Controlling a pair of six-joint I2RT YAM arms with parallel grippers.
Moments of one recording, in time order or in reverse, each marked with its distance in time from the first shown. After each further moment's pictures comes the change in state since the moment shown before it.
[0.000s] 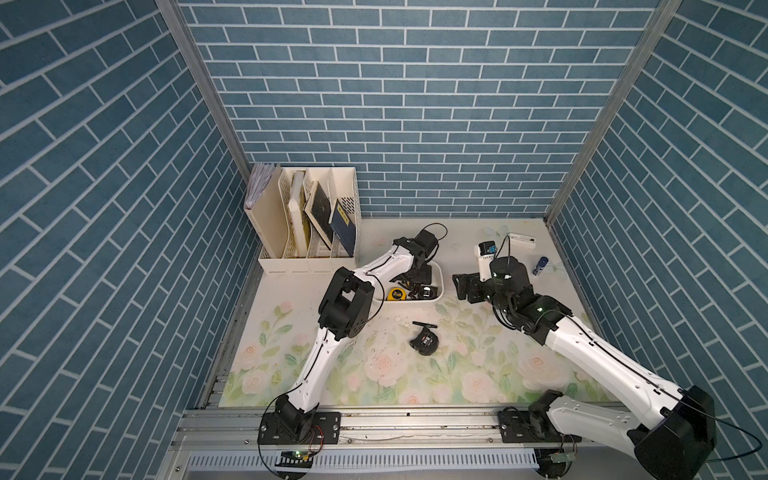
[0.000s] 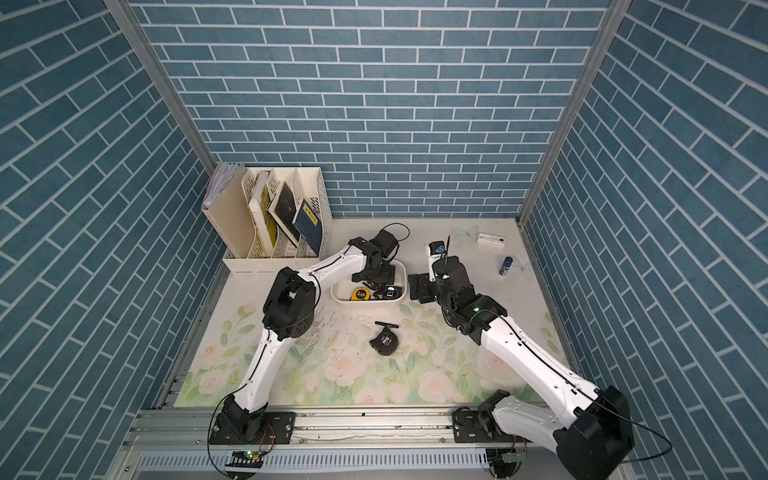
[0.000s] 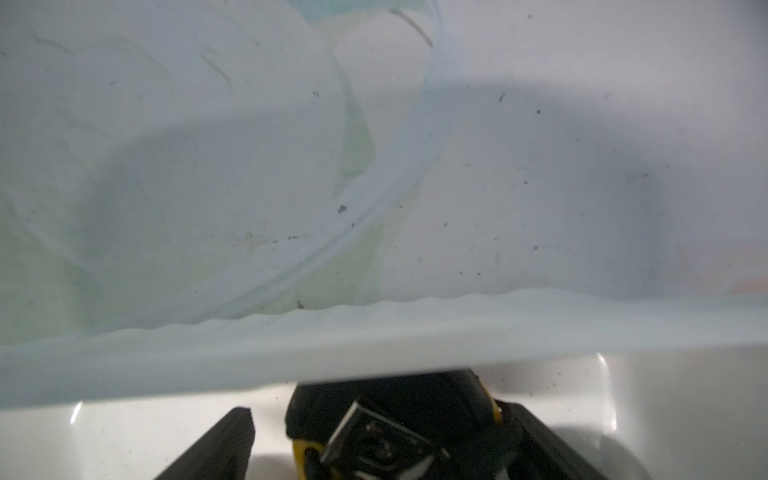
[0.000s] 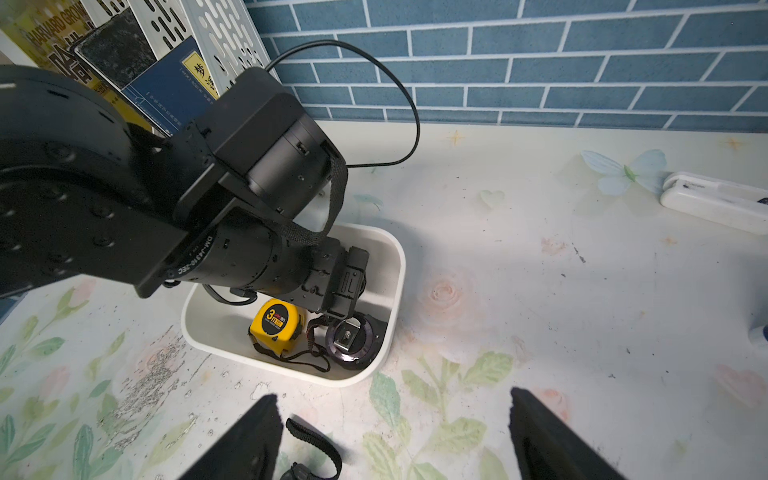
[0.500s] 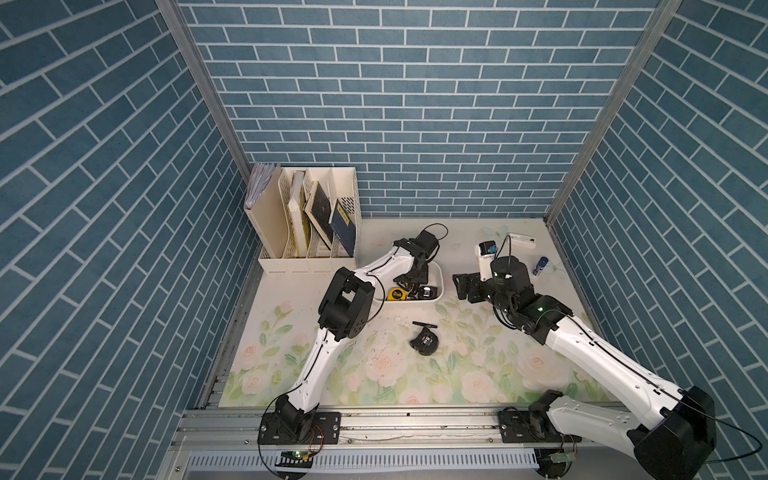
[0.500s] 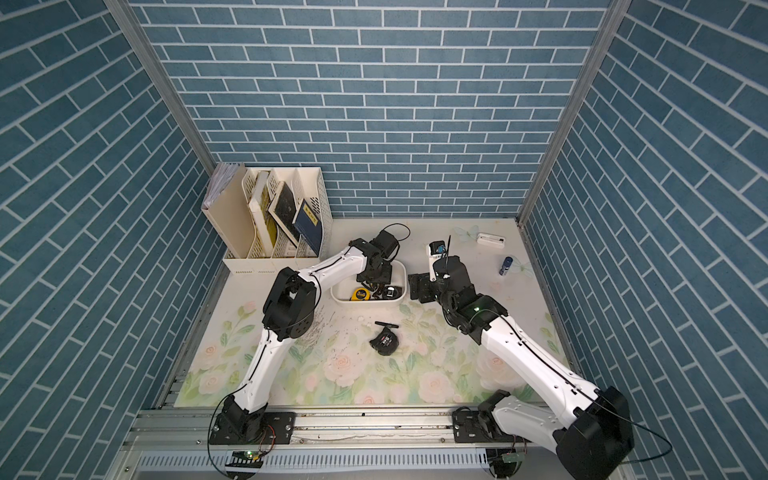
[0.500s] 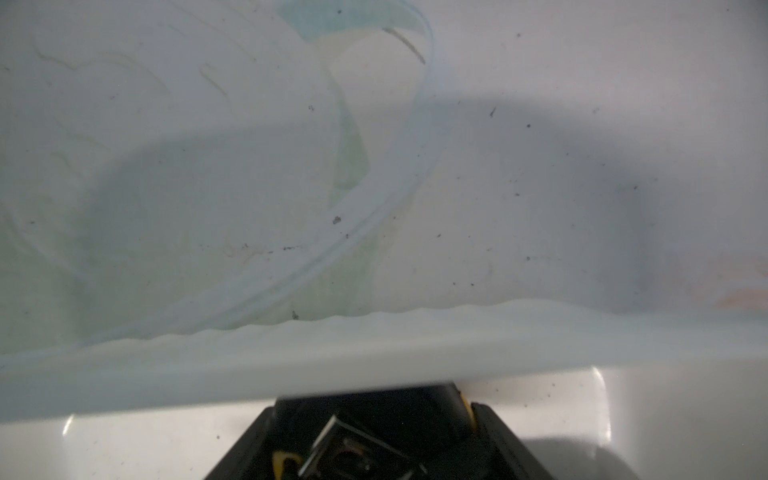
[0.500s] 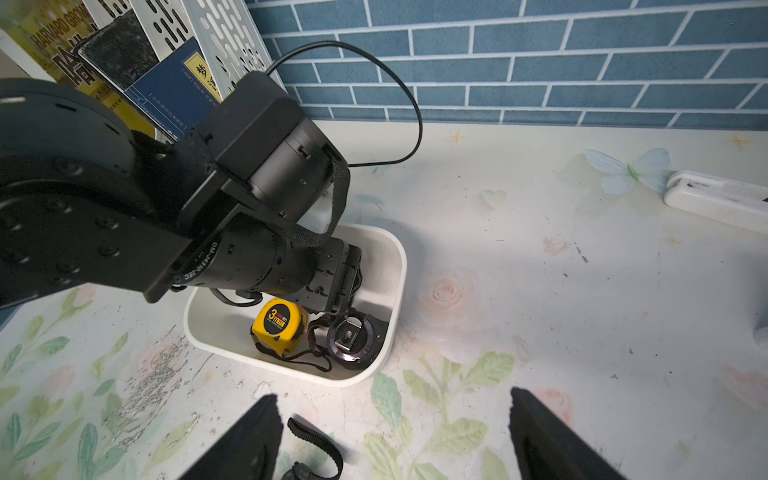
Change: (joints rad) left arm 0.000 -0.003 -0.021 0.035 -0.010 -0.005; right arm -0.007 0.000 0.000 0.000 -0.013 0.000
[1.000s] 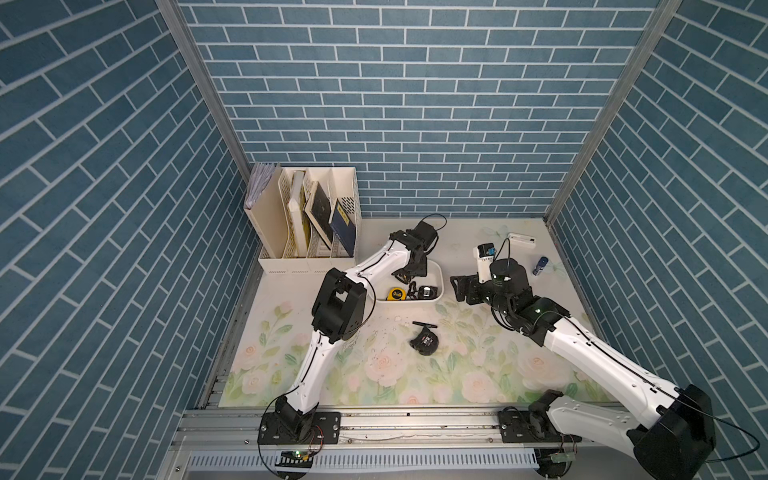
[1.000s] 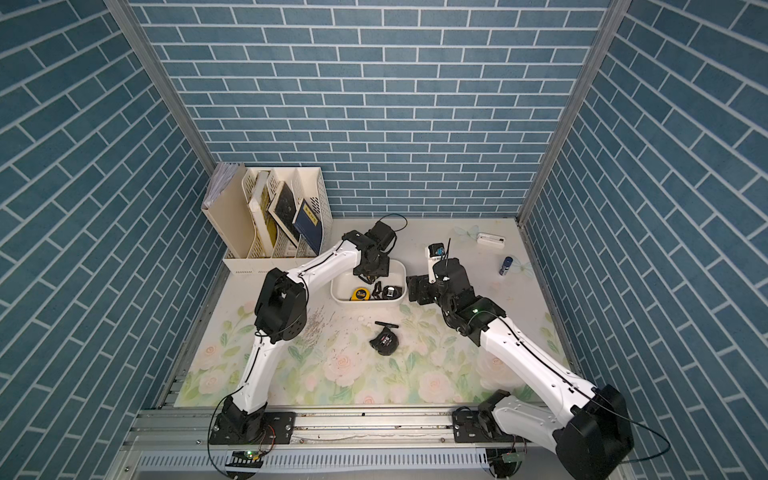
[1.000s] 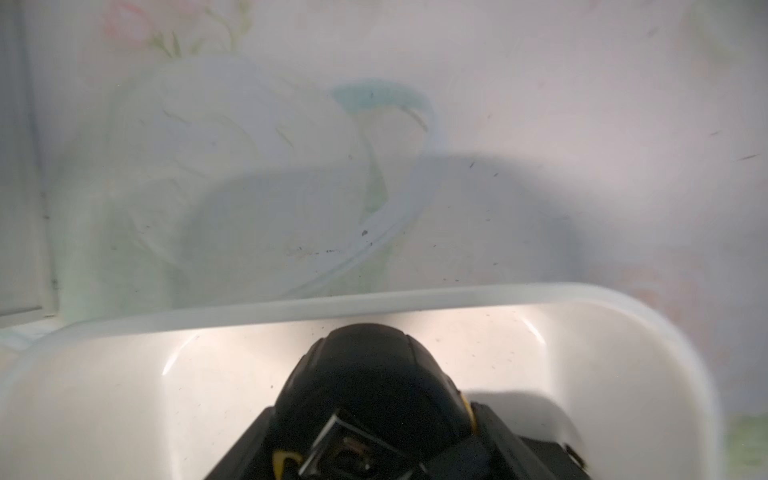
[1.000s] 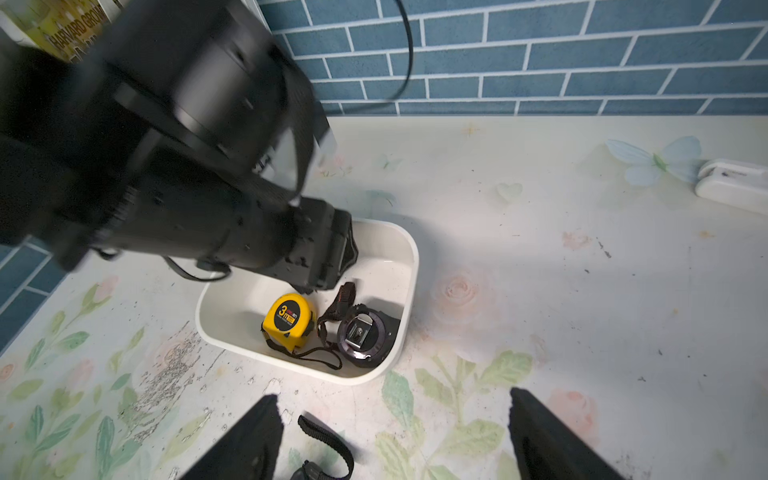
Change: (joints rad) left arm 0.002 -0.119 0.046 -0.075 -0.017 -0.023; right arm -0.003 0.002 -0.059 0.061 -0.046 0.021
